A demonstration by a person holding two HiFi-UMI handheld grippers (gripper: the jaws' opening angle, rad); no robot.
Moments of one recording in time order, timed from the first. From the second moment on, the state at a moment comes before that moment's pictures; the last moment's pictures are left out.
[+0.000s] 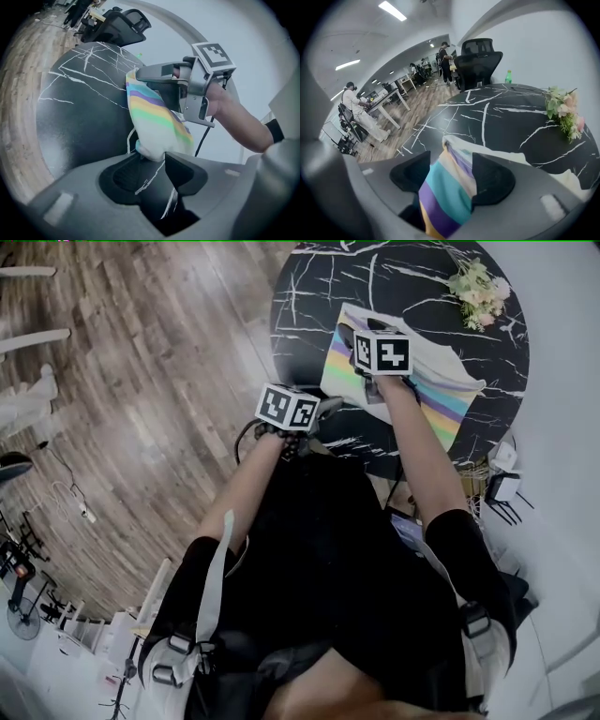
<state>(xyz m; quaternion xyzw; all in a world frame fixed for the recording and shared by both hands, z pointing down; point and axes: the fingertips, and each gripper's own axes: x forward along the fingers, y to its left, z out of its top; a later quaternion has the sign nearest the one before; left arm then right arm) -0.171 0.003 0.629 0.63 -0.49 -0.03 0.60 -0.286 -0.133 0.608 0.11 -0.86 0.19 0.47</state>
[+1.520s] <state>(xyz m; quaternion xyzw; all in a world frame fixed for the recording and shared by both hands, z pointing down) -0.082 -0.085 0.504 0.71 -0.50 0.02 0.49 -0.182 -0.211 0.530 0.03 -0.89 0.36 0.27</state>
